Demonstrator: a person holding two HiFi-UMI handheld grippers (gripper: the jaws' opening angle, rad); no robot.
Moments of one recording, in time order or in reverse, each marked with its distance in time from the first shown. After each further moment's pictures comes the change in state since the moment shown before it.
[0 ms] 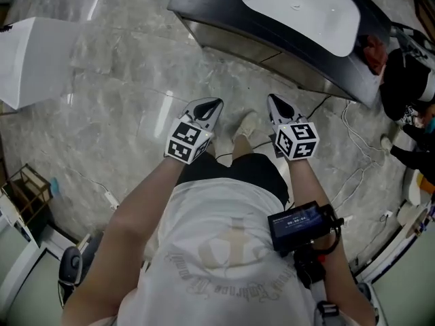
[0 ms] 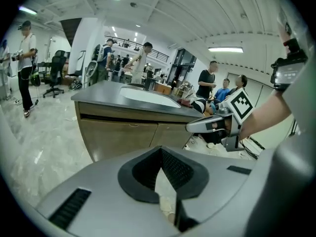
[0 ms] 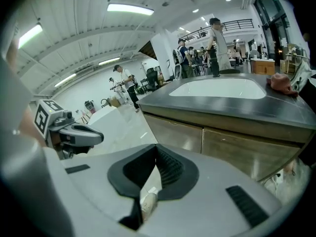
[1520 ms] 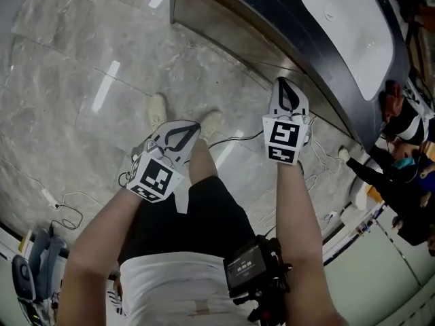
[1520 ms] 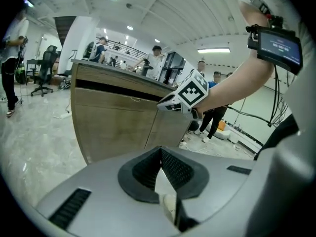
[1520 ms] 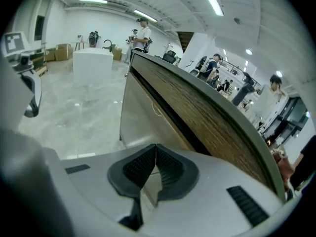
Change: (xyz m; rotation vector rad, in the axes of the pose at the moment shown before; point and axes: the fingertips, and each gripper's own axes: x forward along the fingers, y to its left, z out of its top) left arm 0.065 0.054 -0.120 0.065 -0.052 -0.119; right arm 0.156 -0.090 -0.008 -0.671 0.186 -0.369
